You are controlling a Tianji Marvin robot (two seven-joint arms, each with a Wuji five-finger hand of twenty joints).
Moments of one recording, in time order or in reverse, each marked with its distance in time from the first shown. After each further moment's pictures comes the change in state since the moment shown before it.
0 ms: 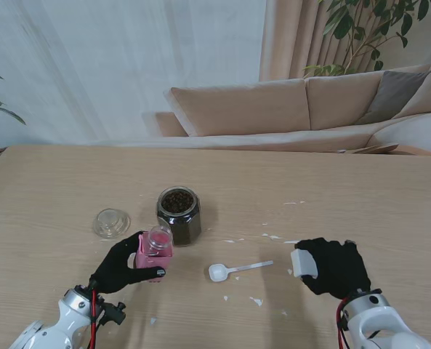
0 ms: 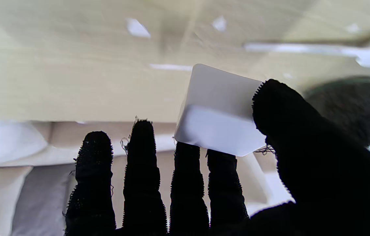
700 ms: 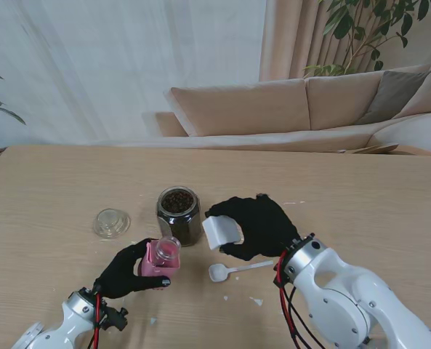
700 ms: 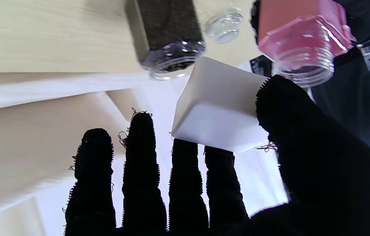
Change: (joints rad) left arm -0.002 0.008 0.015 0.011 0.084 -0.031 -0.003; right arm 0.362 0.026 -0.274 -0.134 0.248 -0.193 0.212; left_hand 0.000 0.000 0.000 0.000 0.000 0.000 0.000 0.000 0.000 0.000 0.000 0.000 0.000 0.000 0.000 0.000 0.004 0.000 0.000 0.000; right_hand -0.001 -0.020 -0.014 -0.035 0.040 0.026 0.017 -0.028 0.047 0.029 0.031 0.050 0.061 0.011 0.069 0.036 0.052 -0.001 0.048 0.045
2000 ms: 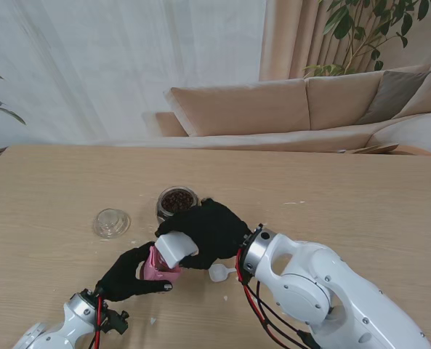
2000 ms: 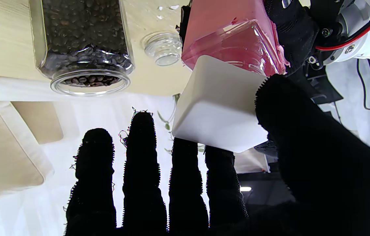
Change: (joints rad) left arm 0.003 0.008 0.009 -0.002 0.003 -0.010 -0.018; right arm 0.278 0.014 -0.268 0.109 0.033 -0.086 0.087; left_hand 0.000 0.000 0.000 0.000 0.000 0.000 0.000 0.000 0.000 0.000 0.000 0.000 0.000 0.000 0.000 0.000 0.000 0.000 0.000 0.000; right_hand 0.011 -0.001 -0.014 0.000 0.001 0.000 0.007 -0.022 0.005 0.001 -0.003 0.008 0.010 -0.005 0.000 0.012 0.013 -0.011 0.023 0.027
